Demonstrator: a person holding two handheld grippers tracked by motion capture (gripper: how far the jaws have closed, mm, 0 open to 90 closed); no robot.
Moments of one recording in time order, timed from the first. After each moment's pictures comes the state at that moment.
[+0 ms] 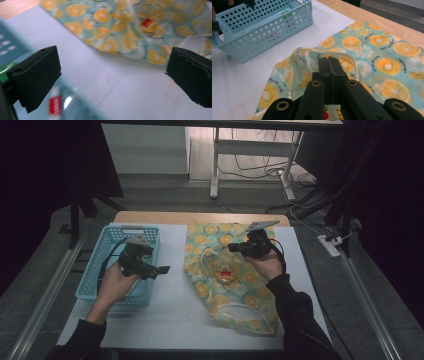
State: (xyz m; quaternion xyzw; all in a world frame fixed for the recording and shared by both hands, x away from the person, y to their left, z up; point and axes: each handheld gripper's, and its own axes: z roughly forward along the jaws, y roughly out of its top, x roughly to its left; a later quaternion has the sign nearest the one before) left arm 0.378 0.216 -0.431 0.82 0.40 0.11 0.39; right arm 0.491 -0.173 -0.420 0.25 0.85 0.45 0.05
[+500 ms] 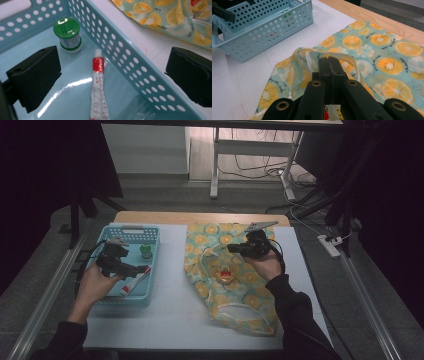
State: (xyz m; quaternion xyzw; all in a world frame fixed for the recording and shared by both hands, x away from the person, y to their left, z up) left arm 0.378 0.269 -0.455 0.81 0.46 0.11 0.33; right arm 0.491 -0.170 -0.422 0.25 0.86 0.45 0.05
